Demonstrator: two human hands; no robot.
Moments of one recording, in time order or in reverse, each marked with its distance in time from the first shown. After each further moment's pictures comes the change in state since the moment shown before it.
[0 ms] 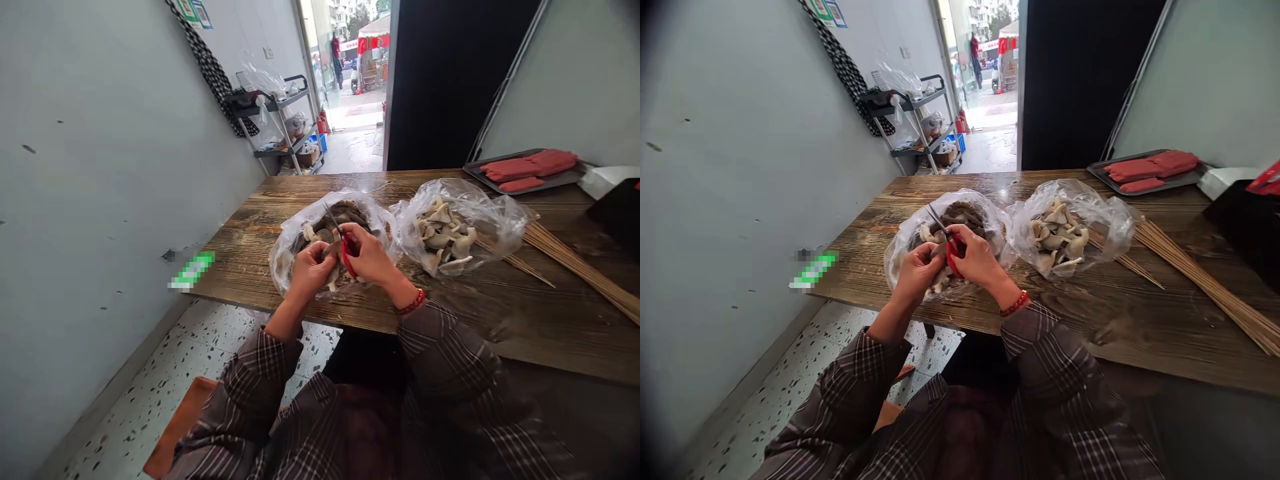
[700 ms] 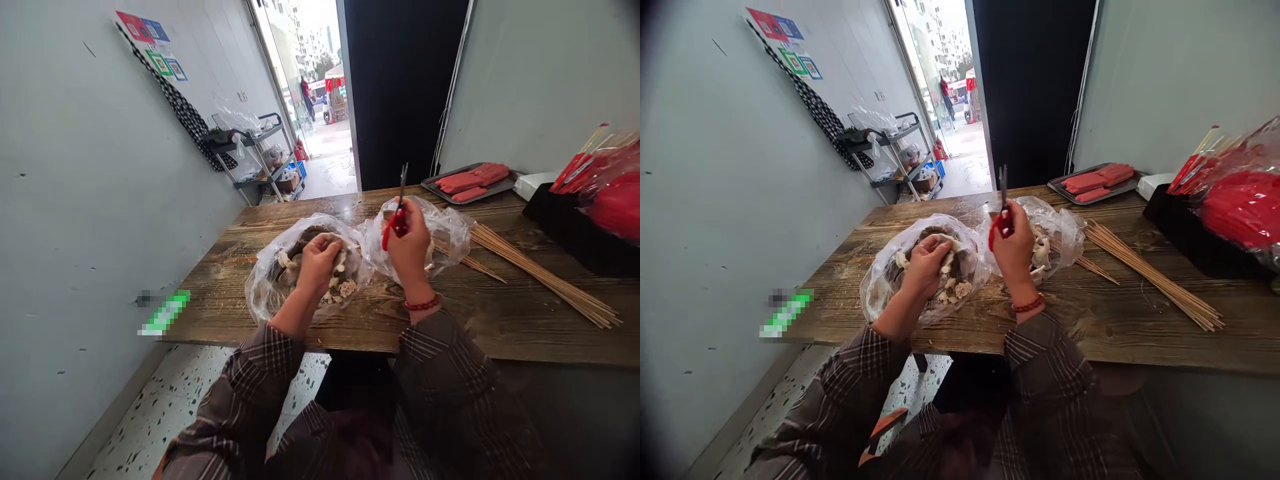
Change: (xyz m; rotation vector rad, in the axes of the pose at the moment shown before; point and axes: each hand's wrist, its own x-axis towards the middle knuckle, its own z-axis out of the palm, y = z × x) left_hand 0.043 0.037 0.084 -0.314 -0.100 -0.025; right_hand 0.006 0.018 -0.101 -0.130 0.883 -0.131
